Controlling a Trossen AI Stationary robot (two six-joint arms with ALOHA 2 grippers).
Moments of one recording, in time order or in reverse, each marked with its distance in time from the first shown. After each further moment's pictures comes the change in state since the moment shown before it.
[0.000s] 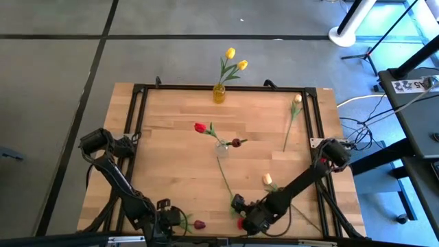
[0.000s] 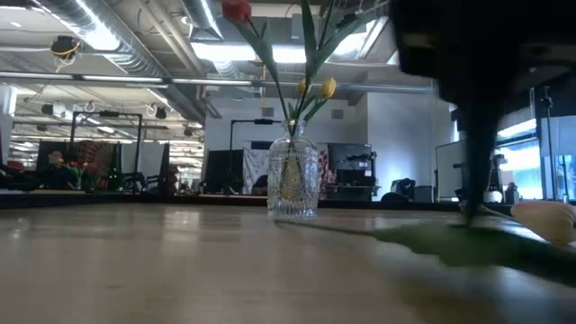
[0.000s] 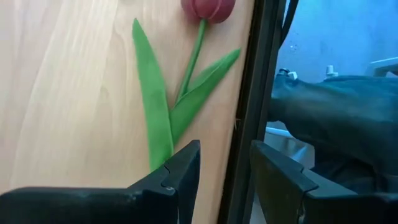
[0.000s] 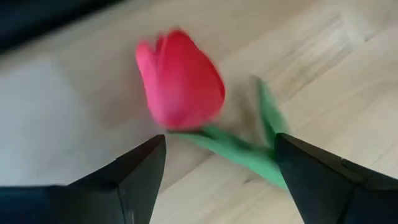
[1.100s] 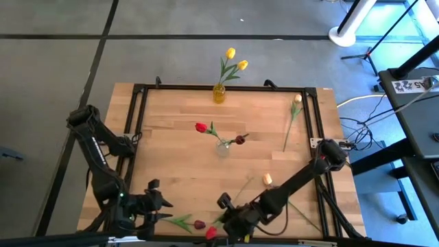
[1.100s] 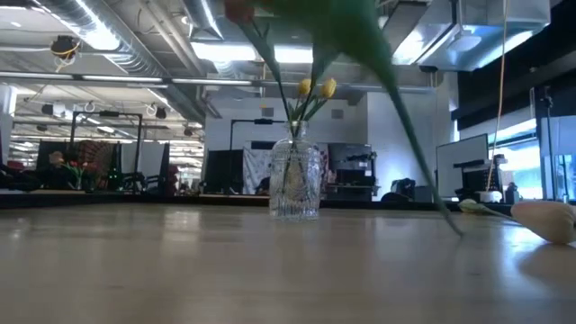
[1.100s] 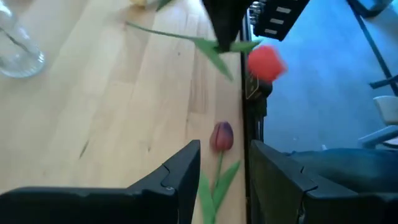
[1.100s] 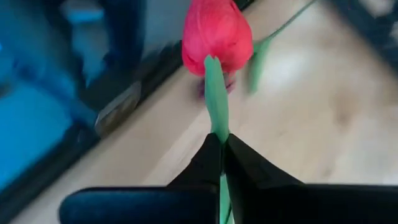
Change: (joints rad) left arm -0.087 -0.365 0.001 -0.170 -0.488 0.181; right arm -0.041 0.019 0.269 0.066 0.057 0.173
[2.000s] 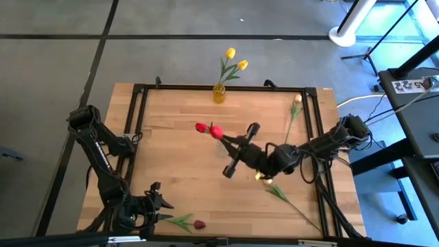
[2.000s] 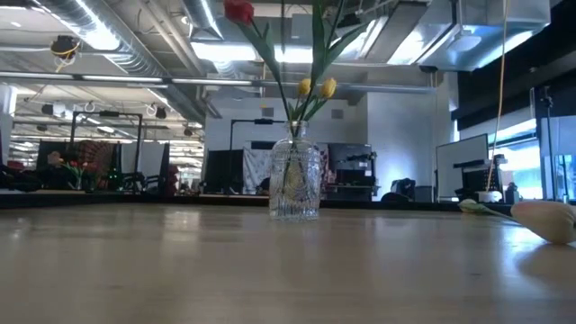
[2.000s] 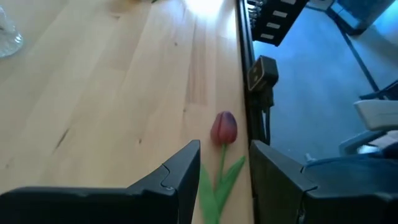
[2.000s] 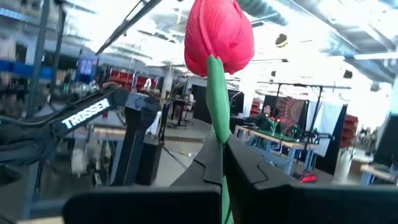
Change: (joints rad) left arm -0.044 0.004 -0.248 0.319 -0.062 -0.009; right arm -0.232 -0.394 -0.355 1.252 0.564 -0.266
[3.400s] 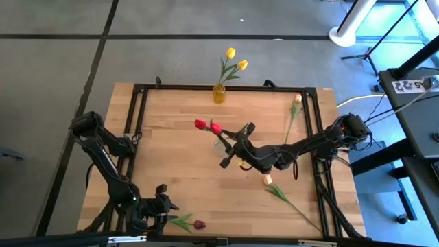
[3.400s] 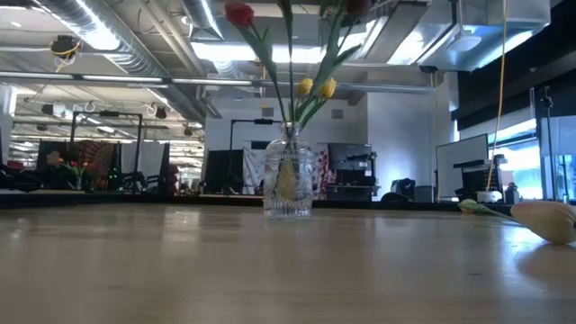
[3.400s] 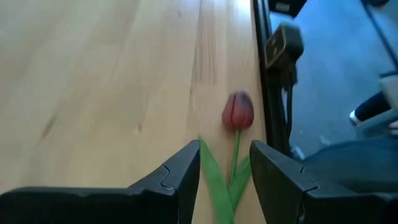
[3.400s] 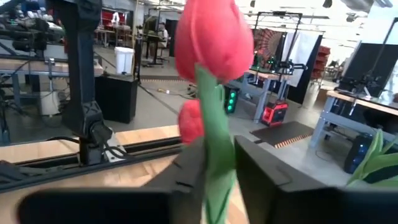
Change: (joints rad) left arm 0.061 0.107 0.000 0.042 0.097 0.023; right arm -0.085 -0.001 -0.142 -0.271 0.140 0.350
